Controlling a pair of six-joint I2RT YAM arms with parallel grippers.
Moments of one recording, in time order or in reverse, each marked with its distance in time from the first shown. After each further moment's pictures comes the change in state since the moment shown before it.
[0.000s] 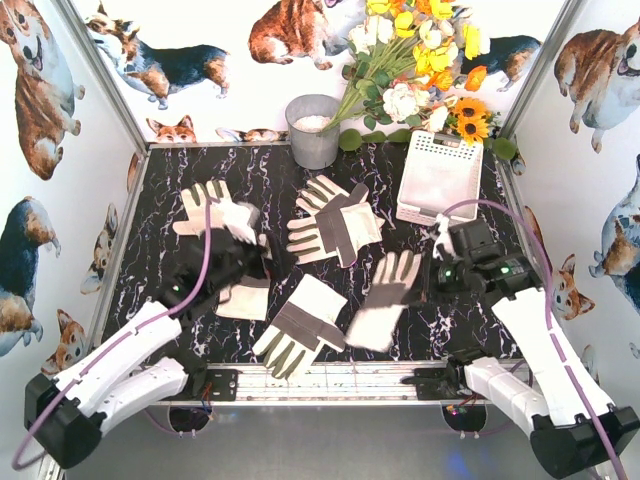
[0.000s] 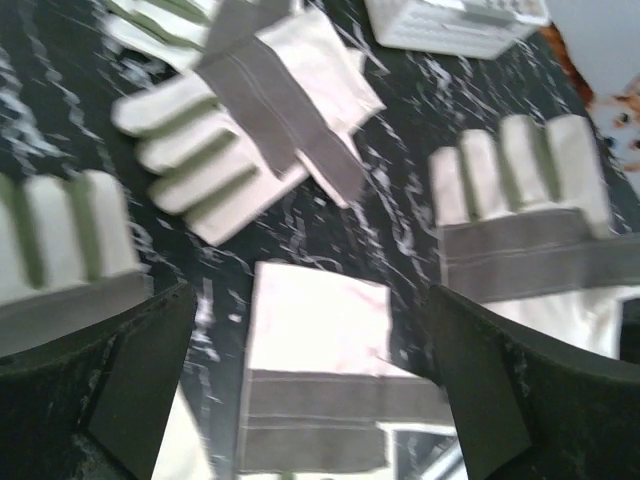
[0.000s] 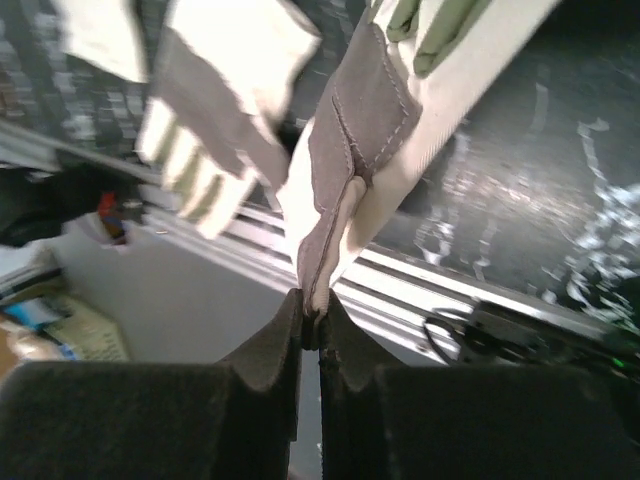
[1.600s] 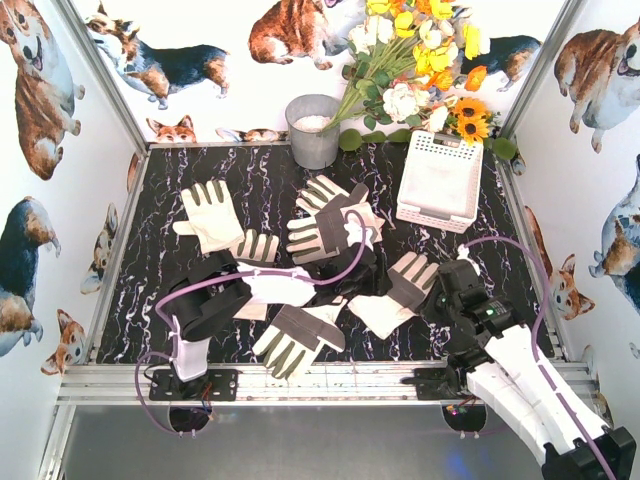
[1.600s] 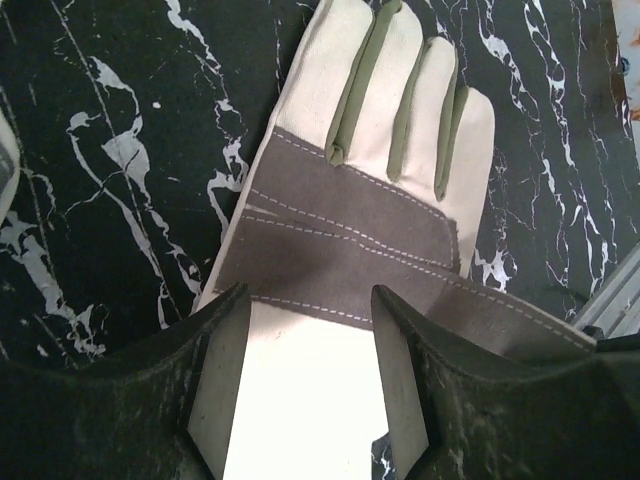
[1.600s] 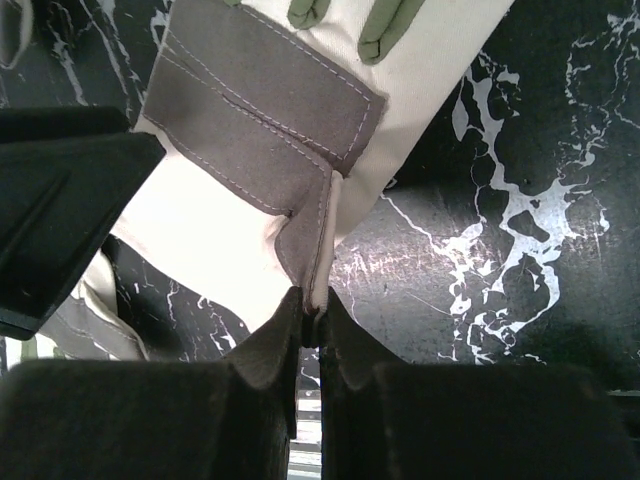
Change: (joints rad) left arm -0.499 1.026 0.397 0.388 -0.205 -0.429; right arm 0.108 -0.229 -0.447 0.251 0.533 0.306
